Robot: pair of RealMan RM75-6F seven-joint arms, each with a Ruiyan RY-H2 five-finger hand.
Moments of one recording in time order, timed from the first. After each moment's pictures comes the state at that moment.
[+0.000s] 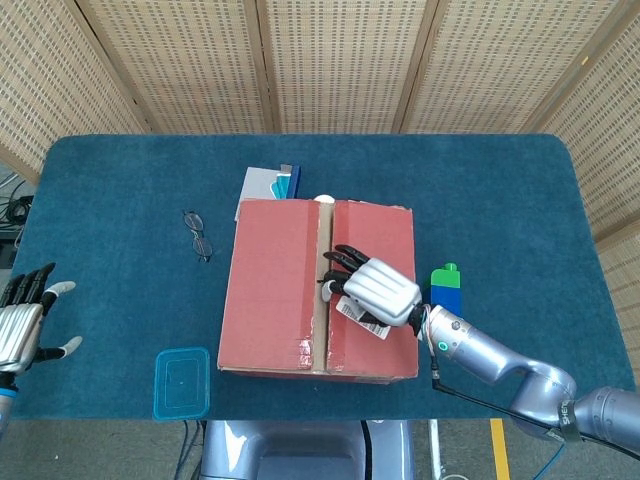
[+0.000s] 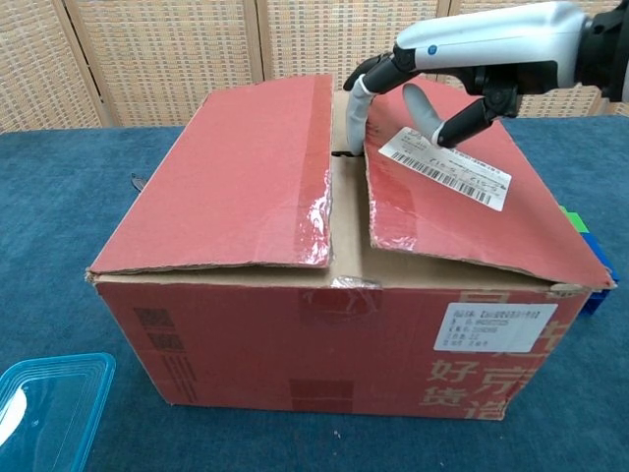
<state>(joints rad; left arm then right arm) -0.19 -1.01 -0.06 -1.80 1.26 1.29 0.20 0.88 -1.11 0.18 -1.78 -1.56 0.80 0.13</state>
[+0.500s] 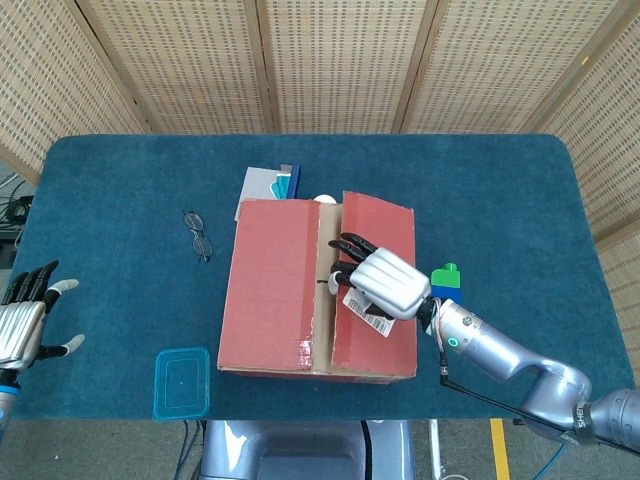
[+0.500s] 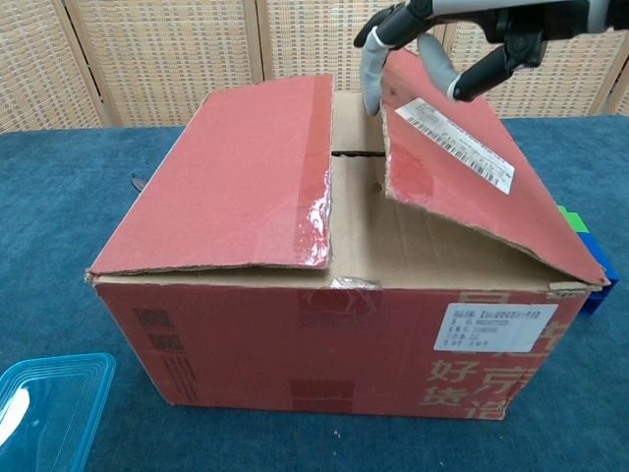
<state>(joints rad) -0.20 -1.02 -0.06 -1.80 1.27 1.28 0.19 0.88 -1.02 0.20 -1.83 -1.54 0.82 0.12</state>
